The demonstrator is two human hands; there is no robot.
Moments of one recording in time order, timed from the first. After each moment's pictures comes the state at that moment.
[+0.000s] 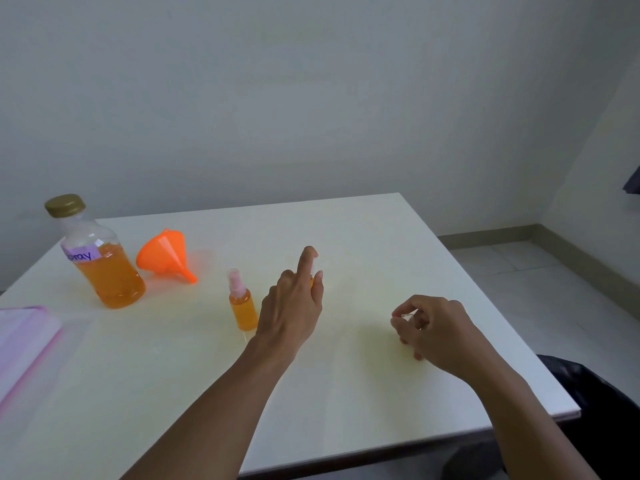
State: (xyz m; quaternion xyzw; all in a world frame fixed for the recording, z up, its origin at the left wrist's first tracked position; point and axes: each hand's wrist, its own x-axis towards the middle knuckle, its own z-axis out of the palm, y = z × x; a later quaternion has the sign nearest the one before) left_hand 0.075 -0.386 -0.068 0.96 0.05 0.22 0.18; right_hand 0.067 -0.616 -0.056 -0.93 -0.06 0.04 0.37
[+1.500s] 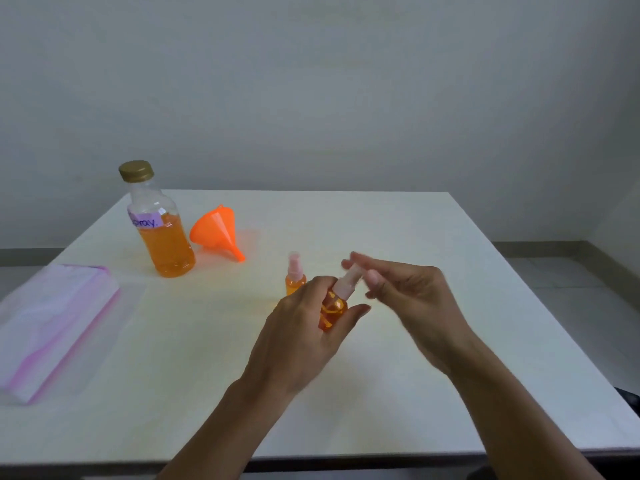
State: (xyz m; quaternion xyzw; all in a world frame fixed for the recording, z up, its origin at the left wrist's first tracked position) left_hand -0.014 -0.336 -0.049 0.90 -0.04 0.26 0.34; right_hand 0.054 -0.504 -0.025 -0.70 -0.23 0.06 0.67
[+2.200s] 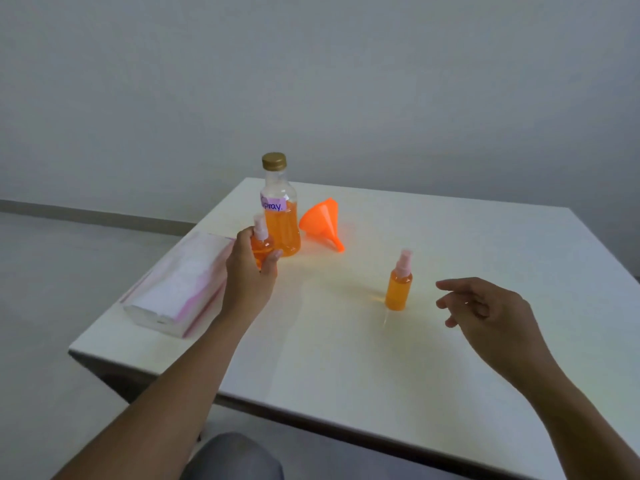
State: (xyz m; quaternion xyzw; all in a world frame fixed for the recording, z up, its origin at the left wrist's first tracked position) left_hand -0.031 -0.130 -0.080 0.81 0.26 0.37 0.37; right_hand 0.046 -0.462 -0.050 -0.87 -0.18 0.00 0.46
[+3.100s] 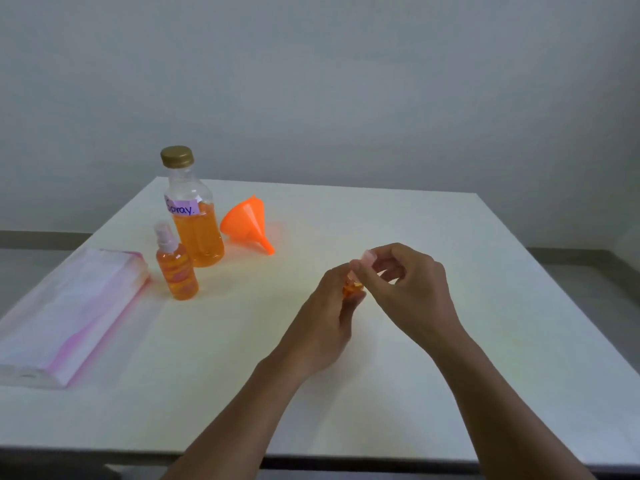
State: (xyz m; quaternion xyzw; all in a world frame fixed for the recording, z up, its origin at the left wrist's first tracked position) left_hand 0.013 -0.294 -0.091 0.87 -0.06 0.15 0.47; right_hand 0.060 -0.435 -0.039 -0.84 -0.16 -0.08 0.51
